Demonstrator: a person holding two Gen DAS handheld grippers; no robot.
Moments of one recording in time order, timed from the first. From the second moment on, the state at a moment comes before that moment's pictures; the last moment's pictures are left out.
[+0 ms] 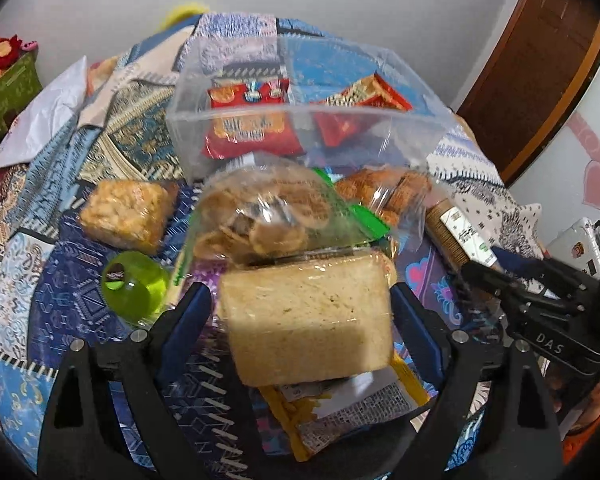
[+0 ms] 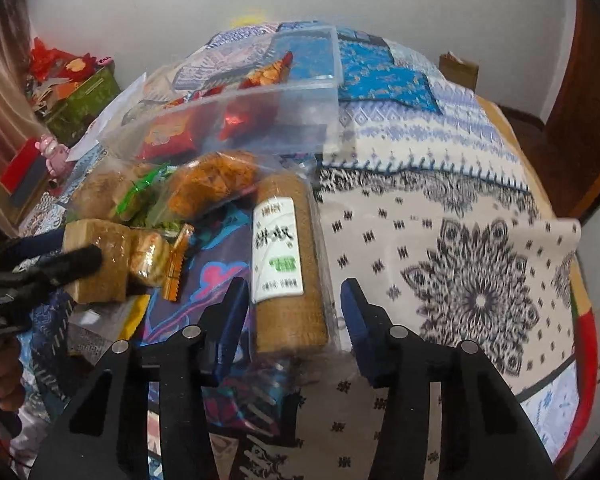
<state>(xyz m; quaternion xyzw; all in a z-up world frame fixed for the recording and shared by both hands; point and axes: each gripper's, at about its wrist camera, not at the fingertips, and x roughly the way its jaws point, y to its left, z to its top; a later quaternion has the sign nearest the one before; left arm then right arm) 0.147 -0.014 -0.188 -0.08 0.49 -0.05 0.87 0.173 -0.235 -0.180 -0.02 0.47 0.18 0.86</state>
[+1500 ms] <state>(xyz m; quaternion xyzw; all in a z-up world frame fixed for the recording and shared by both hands) 0.162 0.014 -0.097 -0.09 0.37 -0.02 0.93 0.202 -0.218 -0.106 0.01 0.38 0.20 0.90</state>
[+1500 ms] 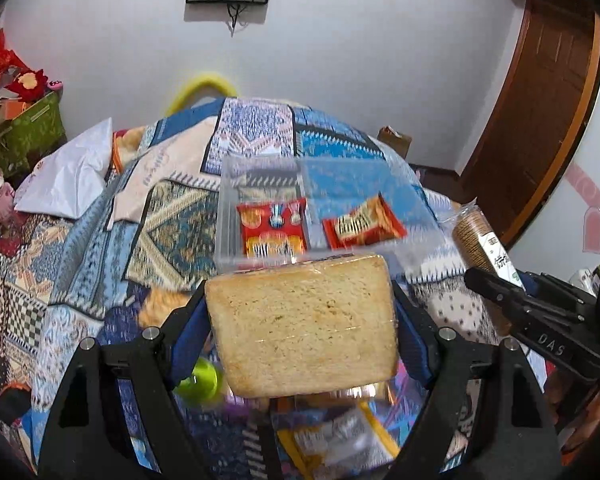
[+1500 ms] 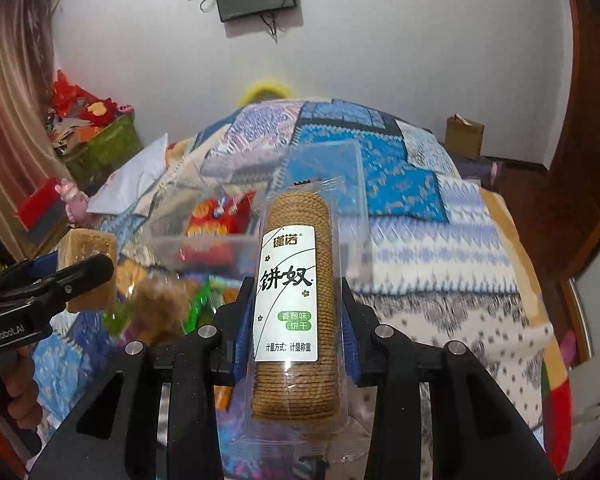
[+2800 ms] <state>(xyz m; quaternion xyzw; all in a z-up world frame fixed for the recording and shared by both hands) 0.302 0.029 -0.151 -0.03 0.41 0.00 0.91 0.338 -0.140 -0.158 0.00 0.47 0.25 0.85</state>
